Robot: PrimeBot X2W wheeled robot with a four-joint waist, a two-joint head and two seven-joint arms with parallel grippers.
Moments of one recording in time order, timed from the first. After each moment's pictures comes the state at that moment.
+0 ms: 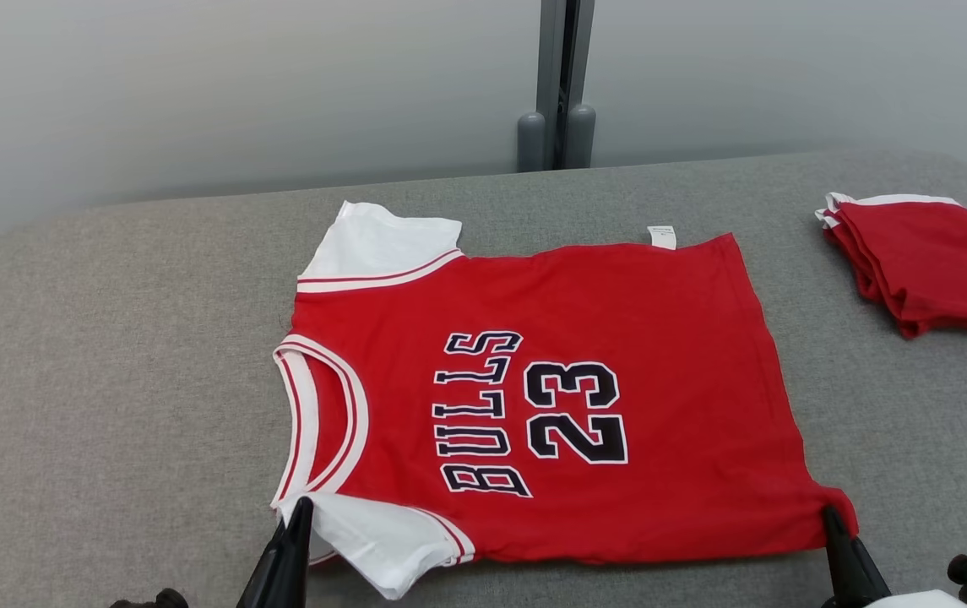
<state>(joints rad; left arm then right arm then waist) 0.26 0.17 -0.27 -0.12 -0.68 -0.02 -0.22 0.06 -0.05 0.01 0.34 0.75 0.13 -0.13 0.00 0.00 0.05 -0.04</state>
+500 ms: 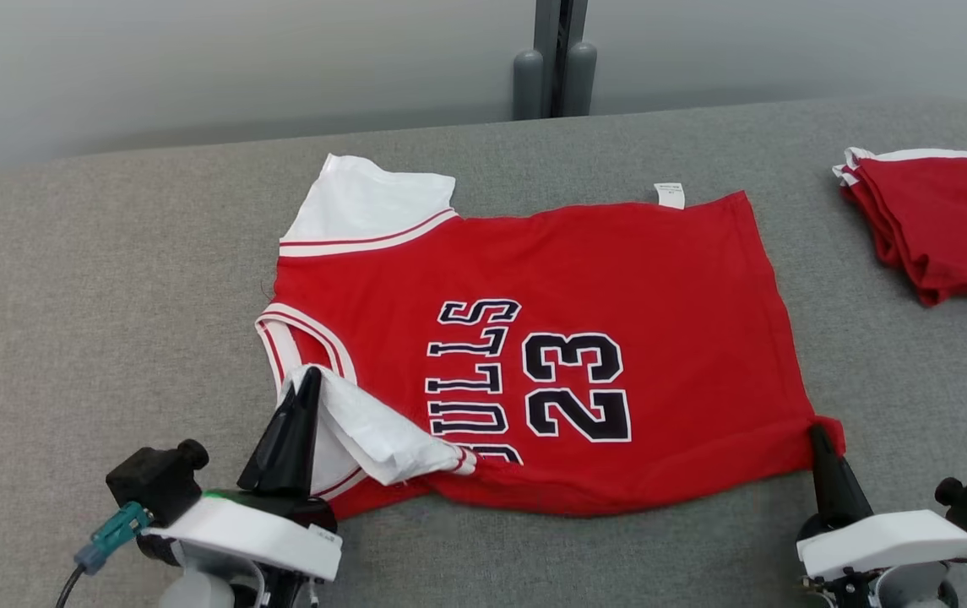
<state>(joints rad) -0.10 0.14 -0.29 0.18 -0.66 -0.09 -0.23 -0.10 -0.05 0.05 0.42 0.84 0.13 -0.17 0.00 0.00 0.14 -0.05</state>
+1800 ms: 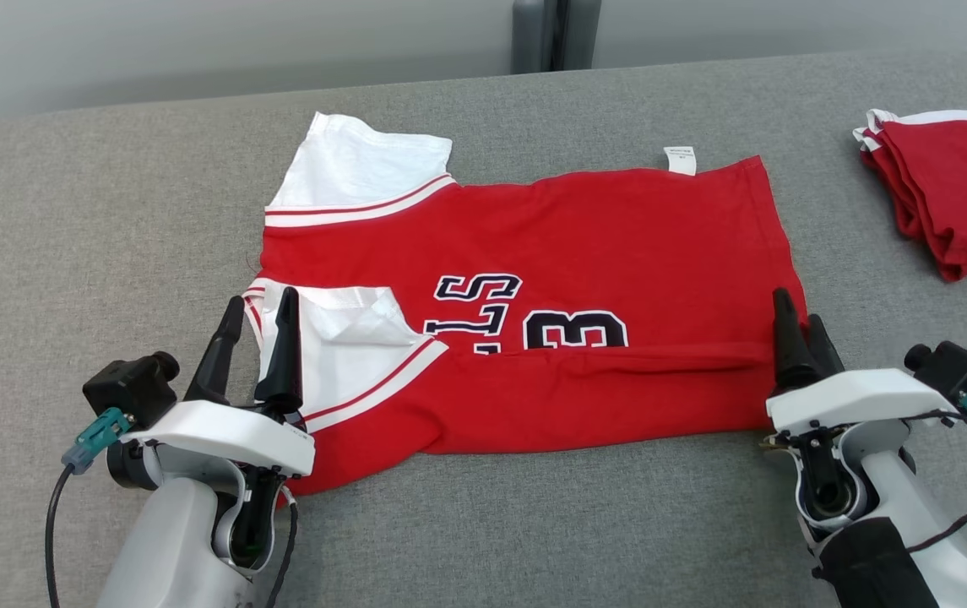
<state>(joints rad) -0.38 0.06 -0.13 0.56 -0.56 -0.13 -0.26 -0.50 -0.05 0.15 0.80 0.94 0.13 -0.26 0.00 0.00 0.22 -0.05</state>
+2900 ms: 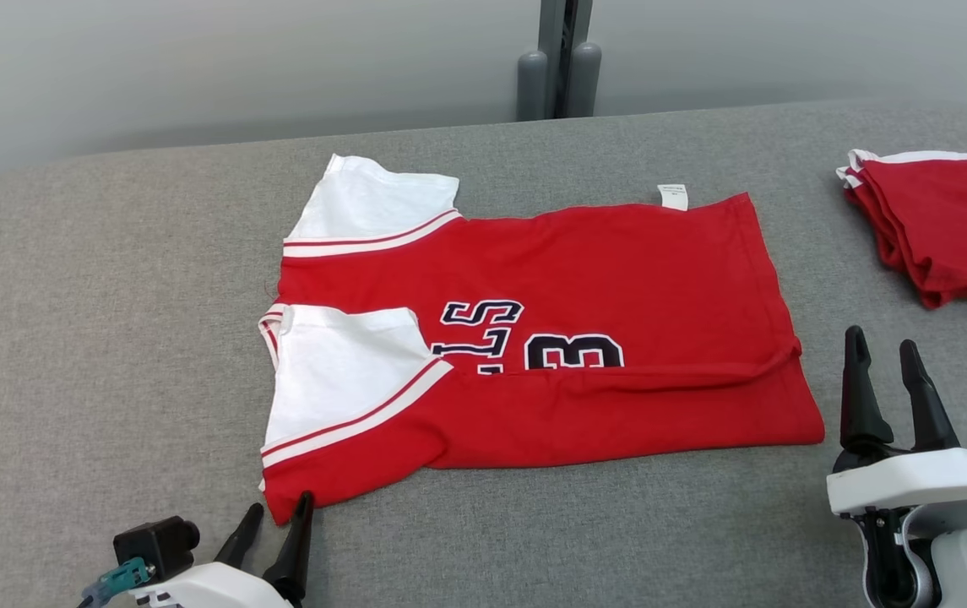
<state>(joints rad) -0.01 0.11 -0.16 0.37 -0.64 -0.05 0.00 -0.22 -0.05 -0.06 0.39 0.47 0.13 -0.26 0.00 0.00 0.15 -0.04</state>
